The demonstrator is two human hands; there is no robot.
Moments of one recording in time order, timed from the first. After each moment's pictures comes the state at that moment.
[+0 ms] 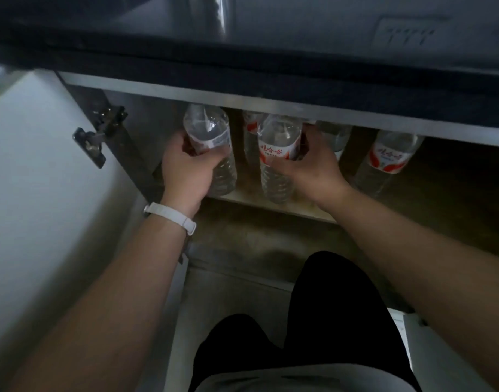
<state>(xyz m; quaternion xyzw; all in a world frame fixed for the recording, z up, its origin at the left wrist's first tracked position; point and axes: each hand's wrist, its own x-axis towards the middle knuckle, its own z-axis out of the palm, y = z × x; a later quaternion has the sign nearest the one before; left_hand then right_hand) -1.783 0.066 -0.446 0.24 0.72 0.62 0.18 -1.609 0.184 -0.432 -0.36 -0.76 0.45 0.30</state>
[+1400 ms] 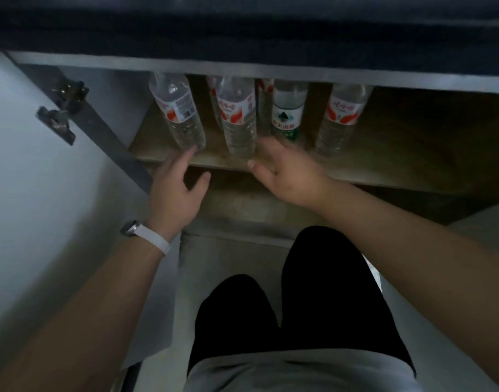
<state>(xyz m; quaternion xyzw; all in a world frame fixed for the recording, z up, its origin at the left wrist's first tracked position) -1.733 0.001 -0.479 0.48 0.80 0.35 0.09 -1.539 0.140 -0.434 -0.33 -0.90 0.27 0.11</state>
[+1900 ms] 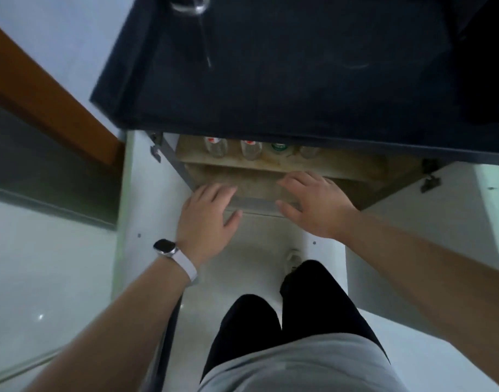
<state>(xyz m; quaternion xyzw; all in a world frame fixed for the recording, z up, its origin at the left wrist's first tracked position) -1.662 -0.120 -0.237 0.60 0.78 0.15 0.11 -1.462 0.023 -0.199 -0.34 -0.92 0.18 -0.10</state>
